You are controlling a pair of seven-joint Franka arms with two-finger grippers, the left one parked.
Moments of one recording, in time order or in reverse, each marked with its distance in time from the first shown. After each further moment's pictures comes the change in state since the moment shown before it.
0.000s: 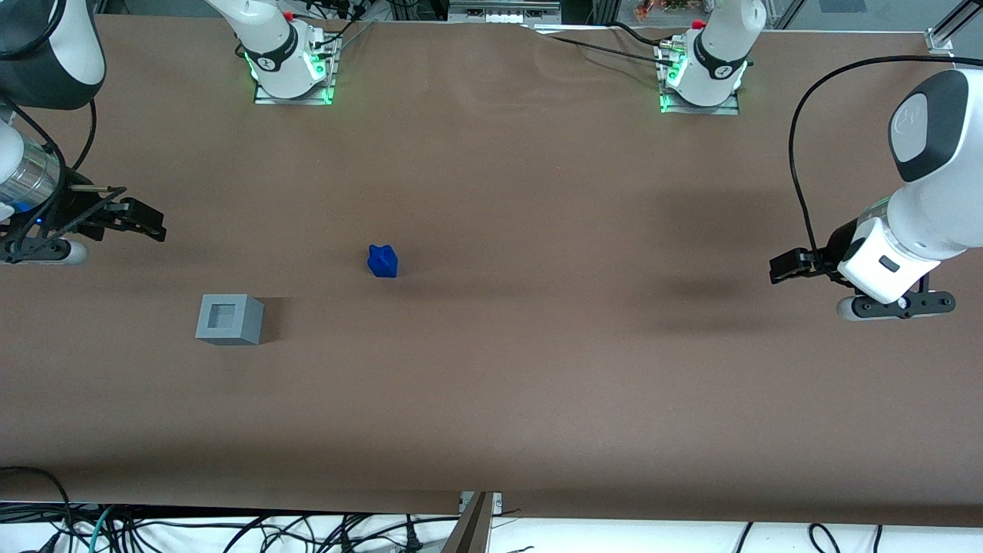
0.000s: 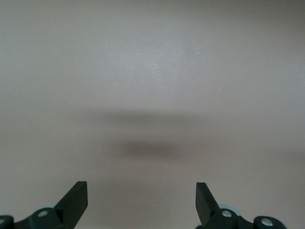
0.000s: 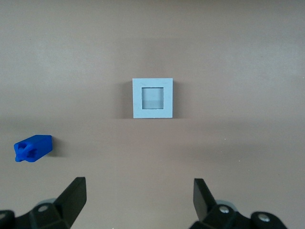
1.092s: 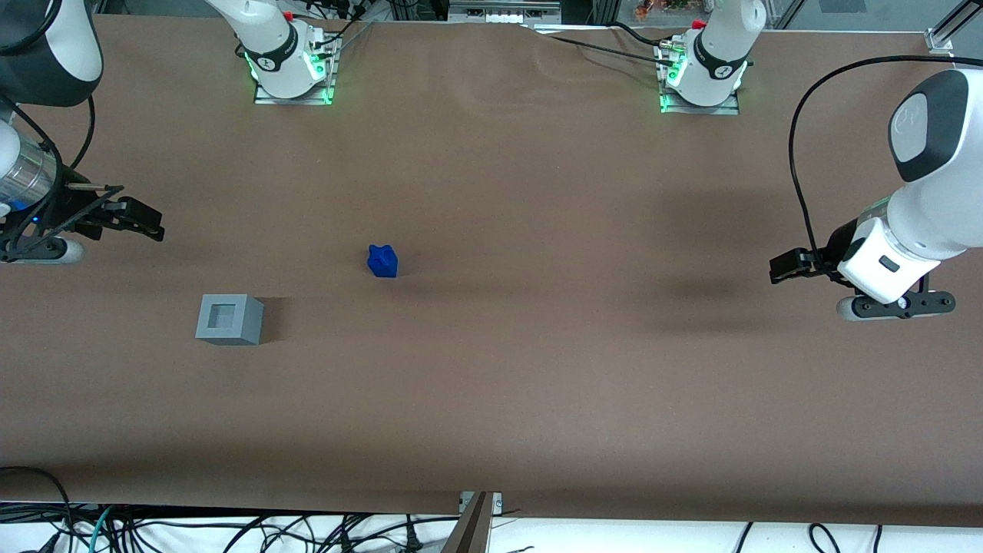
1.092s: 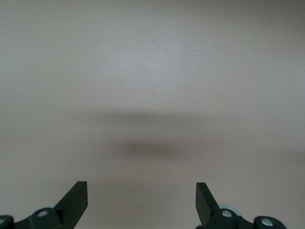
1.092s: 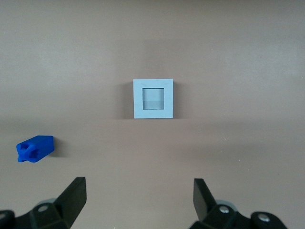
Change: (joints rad) arm 0.002 0.000 0.002 0.012 0.000 -0.011 0.007
